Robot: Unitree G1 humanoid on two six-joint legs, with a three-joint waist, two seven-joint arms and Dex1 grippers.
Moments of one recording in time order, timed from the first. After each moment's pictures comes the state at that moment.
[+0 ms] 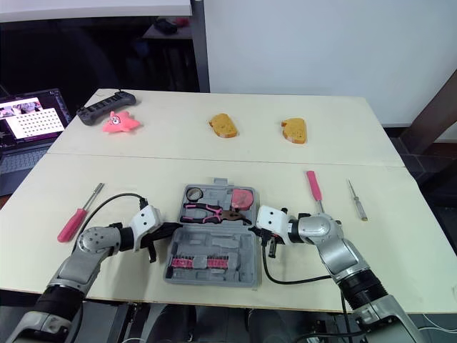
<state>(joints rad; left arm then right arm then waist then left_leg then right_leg) -0.17 0.52 -0.10 0.27 -0.03 -0.07 -0.97 -0.29 -0.57 0.31 0.11 -0.09 0.15 1.01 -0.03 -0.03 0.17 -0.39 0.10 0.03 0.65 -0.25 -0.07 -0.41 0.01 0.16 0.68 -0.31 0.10</state>
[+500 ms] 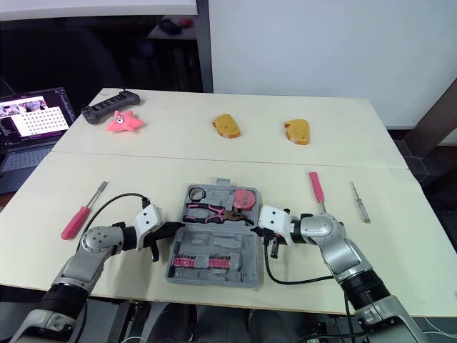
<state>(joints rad) -0.19 0.49 -0.10 0.29 -0.03 -0.07 -0.98 -0.28 -0.58 0.30 0.10 -0.08 0.17 1.02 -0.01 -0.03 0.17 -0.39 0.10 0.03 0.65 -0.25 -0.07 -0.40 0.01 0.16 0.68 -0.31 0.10</state>
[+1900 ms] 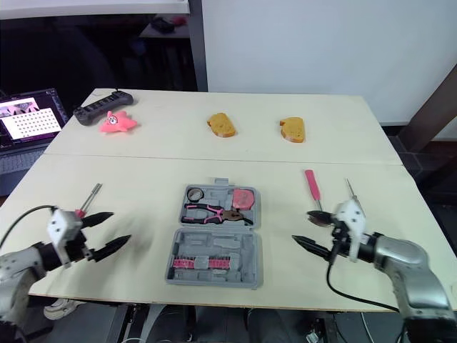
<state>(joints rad) 0.13 0.69 0.36 0.19 -0.41 -0.05 -1.06 0.10 -0.69 -0.28 -0.02 0.45 0.21 1.08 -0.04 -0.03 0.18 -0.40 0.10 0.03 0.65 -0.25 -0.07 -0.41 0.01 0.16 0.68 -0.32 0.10</state>
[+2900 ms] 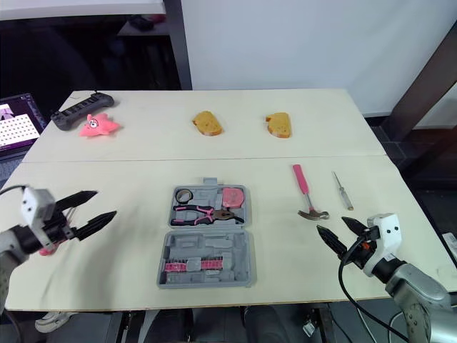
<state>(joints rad) 0.00 0.77 0.36 0.05 -0.51 0.14 -1.07 0.28 -0.56 -0.43 -0.22 0.56 0.37 0.72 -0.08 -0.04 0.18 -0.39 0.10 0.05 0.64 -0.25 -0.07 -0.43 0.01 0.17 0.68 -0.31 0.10</state>
